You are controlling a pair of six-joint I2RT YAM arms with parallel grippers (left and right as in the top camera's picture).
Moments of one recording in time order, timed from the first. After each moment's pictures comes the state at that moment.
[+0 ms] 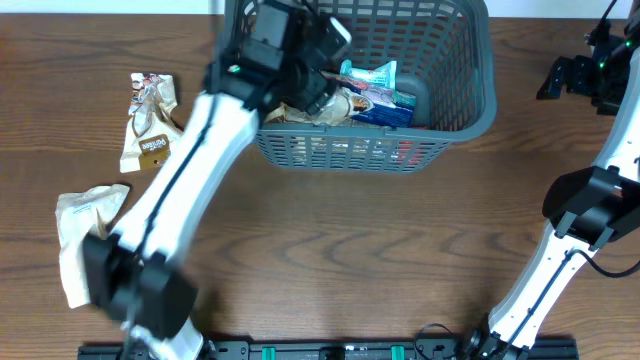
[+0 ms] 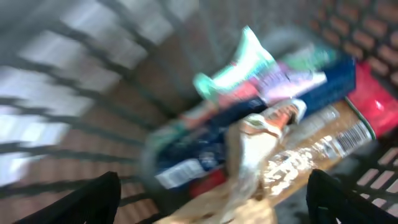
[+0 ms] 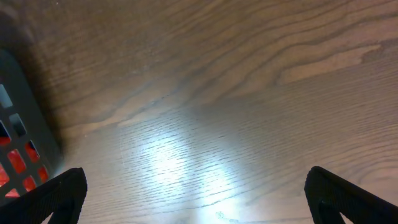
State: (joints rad) left arm -0.42 1.79 1.76 -0.71 0.10 0.41; right arm -0.41 2.38 2.66 -1.70 -0.05 -0.10
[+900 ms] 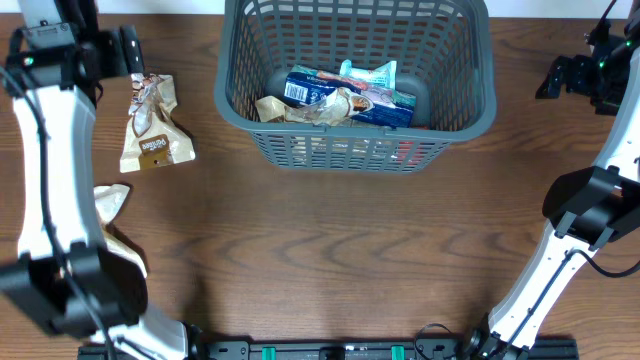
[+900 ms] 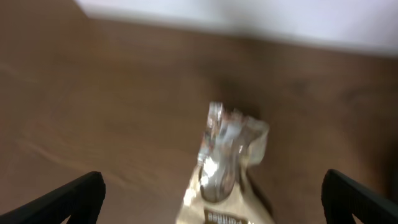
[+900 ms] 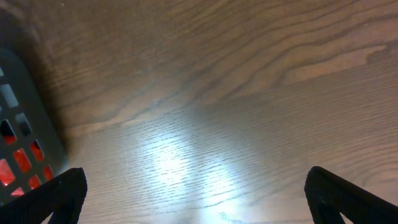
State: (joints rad) left arm 0.21 1.80 1.78 -0.82 -0.09 0.04; right arm -0.41 2.38 2.66 -1.70 -0.07 -0.09
